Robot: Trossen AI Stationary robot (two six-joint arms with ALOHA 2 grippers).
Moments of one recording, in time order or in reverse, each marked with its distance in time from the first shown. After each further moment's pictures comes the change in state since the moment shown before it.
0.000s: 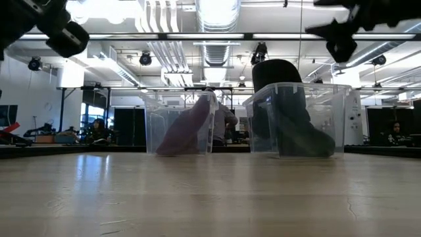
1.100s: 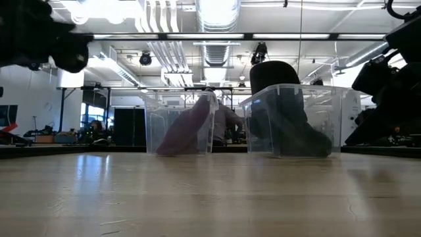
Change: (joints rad) left arm 0.055 -0.221 -0.116 -0.186 -0.183 0.464; right arm 0.000 -0.007 -0.399 -0.074 0.015 0.010
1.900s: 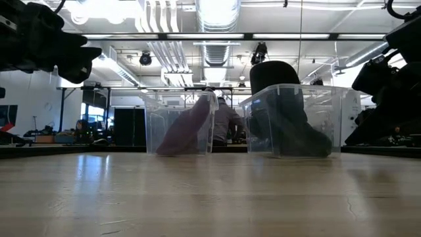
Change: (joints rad) left arm 0.144 0.016 0.002 -0.070 0.070 -0.110; right arm 0.000 -0.001 0.000 0.000 0.000 0.000
